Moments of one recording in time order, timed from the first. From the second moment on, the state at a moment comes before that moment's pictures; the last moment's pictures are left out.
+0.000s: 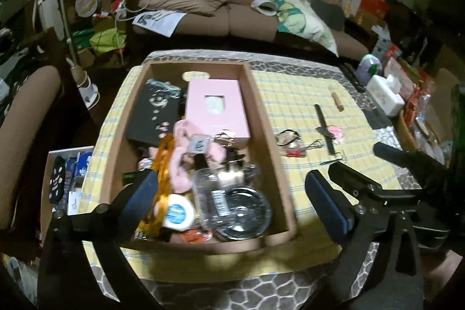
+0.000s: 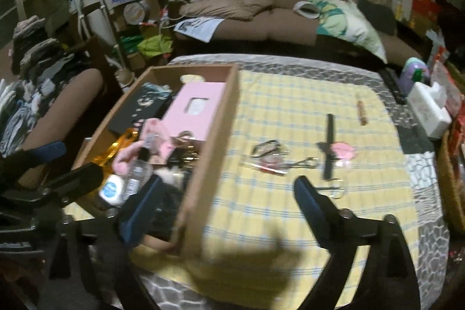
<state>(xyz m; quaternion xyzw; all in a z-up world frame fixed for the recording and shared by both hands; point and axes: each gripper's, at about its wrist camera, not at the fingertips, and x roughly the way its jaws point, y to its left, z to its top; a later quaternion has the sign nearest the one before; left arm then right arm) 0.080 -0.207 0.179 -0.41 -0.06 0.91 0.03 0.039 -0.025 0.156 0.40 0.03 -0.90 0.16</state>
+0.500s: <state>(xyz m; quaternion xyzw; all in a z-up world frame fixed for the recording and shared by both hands) 0.061 -0.129 0.172 -0.41 -0.04 0.91 0.06 0.044 0.058 0.157 0.36 0.05 -0.93 0.10</state>
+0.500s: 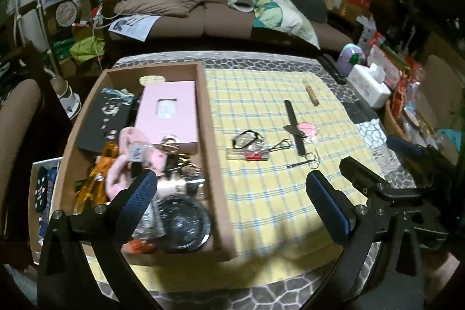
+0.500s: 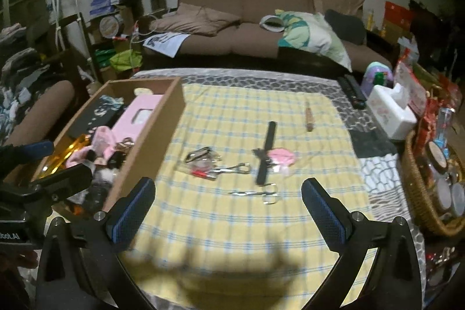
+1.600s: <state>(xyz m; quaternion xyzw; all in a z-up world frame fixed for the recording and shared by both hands) -0.038 -0.003 0.064 -0.47 -0.04 0.88 0.08 -0.057 0.208 0.078 0.41 -0.01 -0.91 0.05</state>
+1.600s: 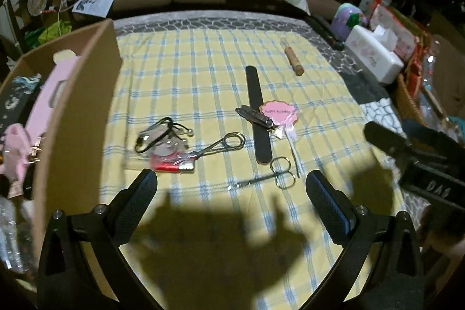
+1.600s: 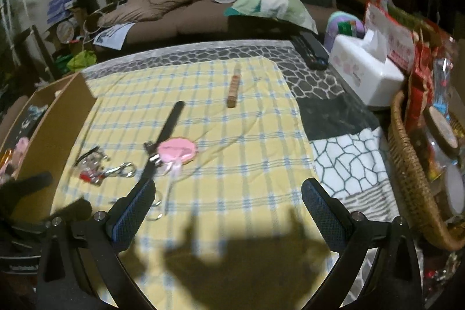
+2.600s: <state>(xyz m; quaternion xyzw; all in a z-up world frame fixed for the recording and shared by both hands) -0.086 -0.003 0.021 -0.47 -0.04 0.88 0.04 -0.102 0.206 0.044 0.41 0.02 -0.91 0.05</state>
